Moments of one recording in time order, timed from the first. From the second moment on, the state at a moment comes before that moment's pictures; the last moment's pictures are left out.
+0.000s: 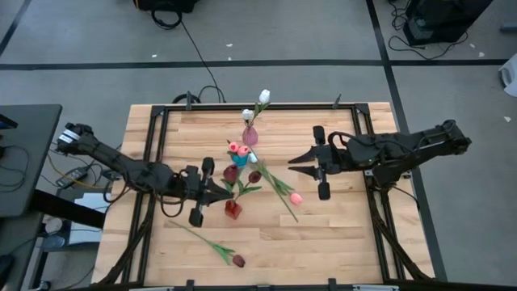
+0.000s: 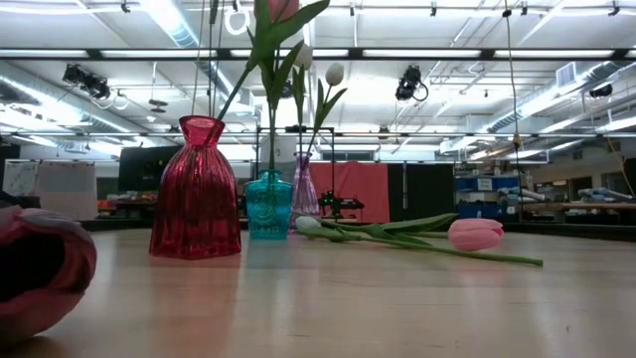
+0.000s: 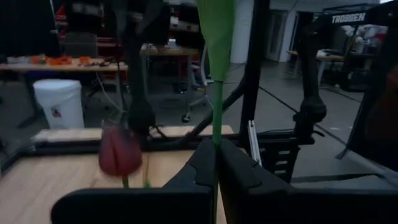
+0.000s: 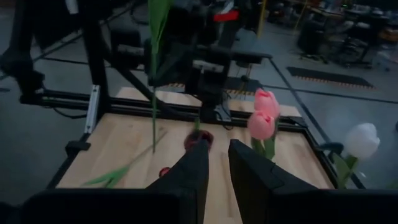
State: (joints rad) left arm -0.44 1.06 0.77 0.32 -0.30 -0.05; right arm 0.27 1.16 1.26 -0.36 0.27 -0.03
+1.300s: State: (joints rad) left arm -0.45 1.14 0.31 0.70 -0.43 -0.04; right arm 0.25 1.16 1.10 -0.20 0.32 -0.01
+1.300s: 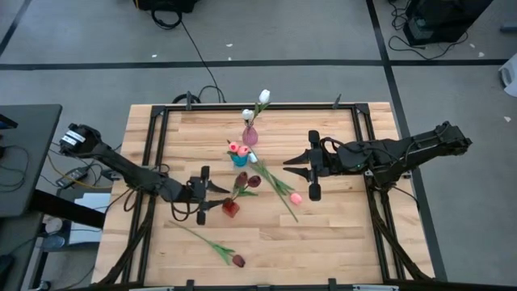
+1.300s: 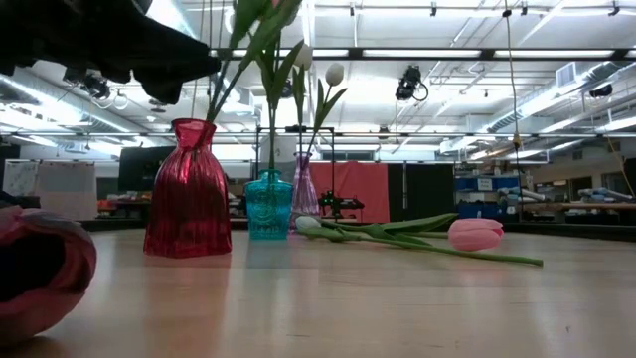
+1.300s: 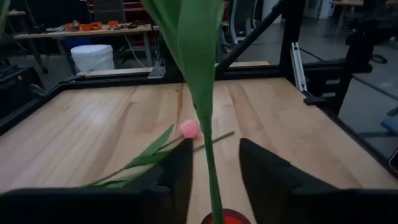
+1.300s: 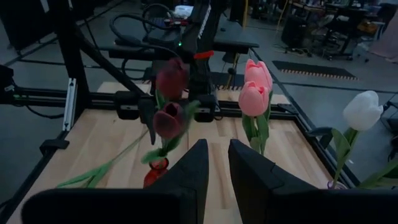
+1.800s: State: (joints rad) left arm -0.52 0.97 0.31 0.21 -0.14 -0.44; right arm 0.24 1.15 1.10 -0.29 0.41 -0.02
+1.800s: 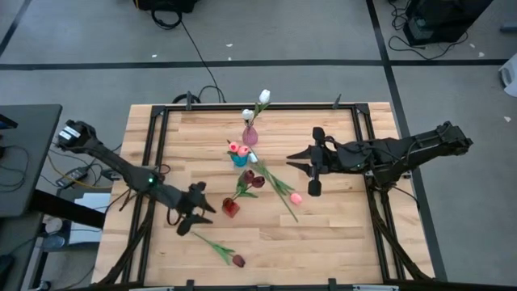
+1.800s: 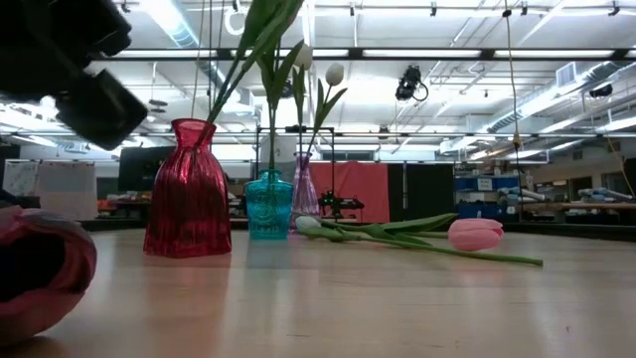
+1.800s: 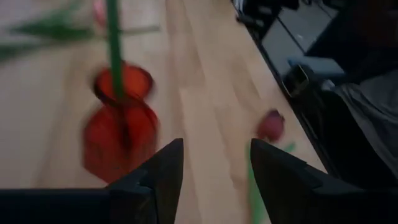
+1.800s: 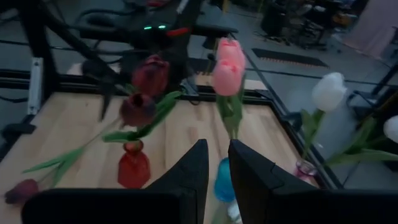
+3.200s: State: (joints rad) left arm -0.74 1.77 0.98 -0.53 -0.14 -0.58; right arm 0.19 1.16 1.10 -0.34 0.45 -0.02
